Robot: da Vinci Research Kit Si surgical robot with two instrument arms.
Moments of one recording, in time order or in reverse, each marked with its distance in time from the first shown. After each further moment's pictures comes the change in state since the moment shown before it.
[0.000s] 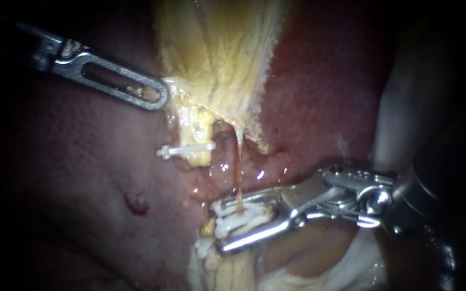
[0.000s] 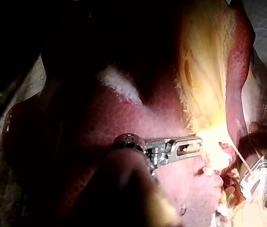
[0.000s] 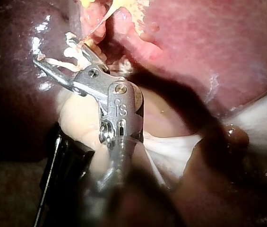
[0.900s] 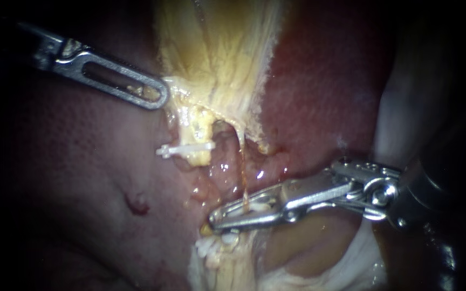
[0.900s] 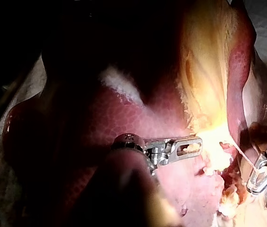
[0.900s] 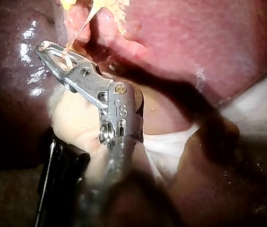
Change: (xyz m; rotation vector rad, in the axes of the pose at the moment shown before) right arm 0.000 0.002 -0.003 -0.008 0.004 0.049; left arm 0.000 0.000 0.000 0.001 0.000 0.000
